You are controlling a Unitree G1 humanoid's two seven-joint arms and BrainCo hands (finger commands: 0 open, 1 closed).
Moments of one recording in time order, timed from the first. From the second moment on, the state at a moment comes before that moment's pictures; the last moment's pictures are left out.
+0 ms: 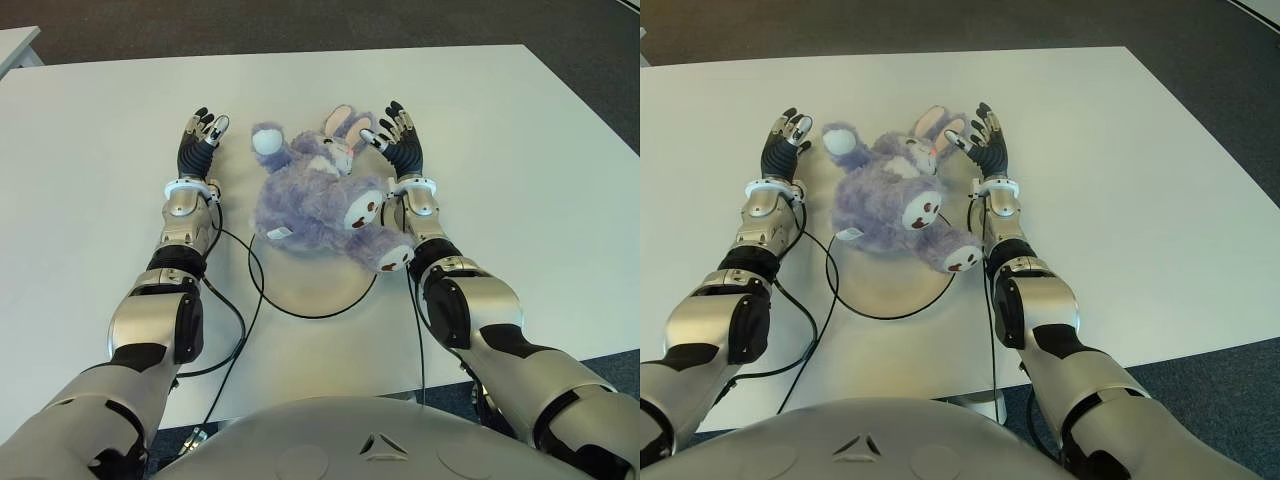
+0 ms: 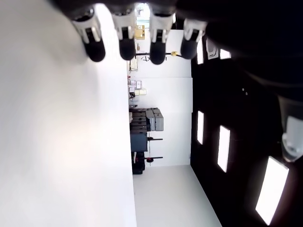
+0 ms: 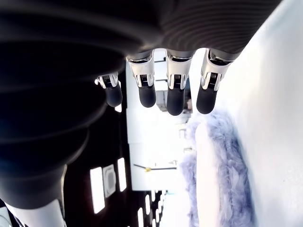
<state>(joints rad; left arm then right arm) -0.64 0.23 0.22 1.03 -0.12 -0.33 -0.01 -0.83 -0.04 -0.18 1.25 0.01 -0.57 -0.02</state>
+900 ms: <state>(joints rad) -0.64 0.23 0.22 1.04 -0.12 -0.35 -0.01 -0.83 -0.04 -0.18 1.25 0.01 -0.57 -0.01</state>
